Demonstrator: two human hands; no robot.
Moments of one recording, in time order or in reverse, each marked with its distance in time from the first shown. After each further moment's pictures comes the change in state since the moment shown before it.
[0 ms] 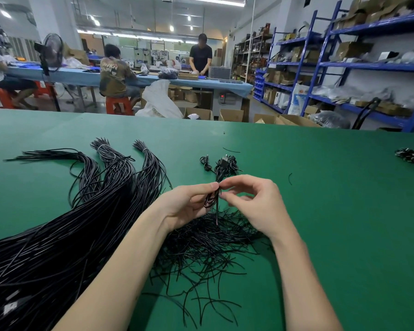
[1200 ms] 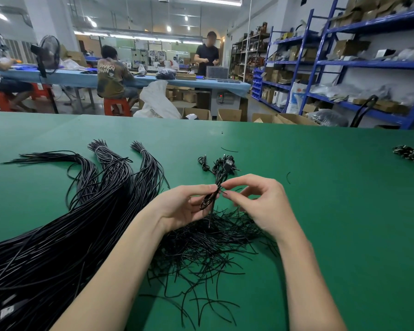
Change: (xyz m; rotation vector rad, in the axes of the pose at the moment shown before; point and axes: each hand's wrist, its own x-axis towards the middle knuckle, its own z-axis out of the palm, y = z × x) left_hand -0.008 0.004 0.006 -0.096 -0.037 -0.061; right_hand -0.003 0.002 -0.011 -0.072 0.026 -0.020
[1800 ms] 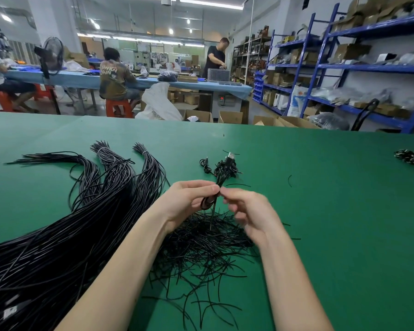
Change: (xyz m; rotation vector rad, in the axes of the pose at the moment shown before) left_hand 0.001 0.001 -0.003 0.208 0.022 0.256; right_hand 0.007 -0.003 0.030 0.685 0.036 0.607
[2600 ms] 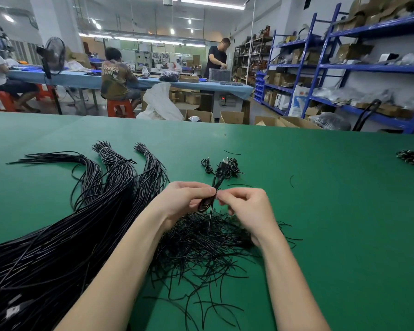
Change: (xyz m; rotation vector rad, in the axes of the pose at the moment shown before) left_hand 0.003 0.000 -0.010 0.128 0.104 -0.026; right_hand 0.012 0.012 0.000 -0.464 0.102 -0.279
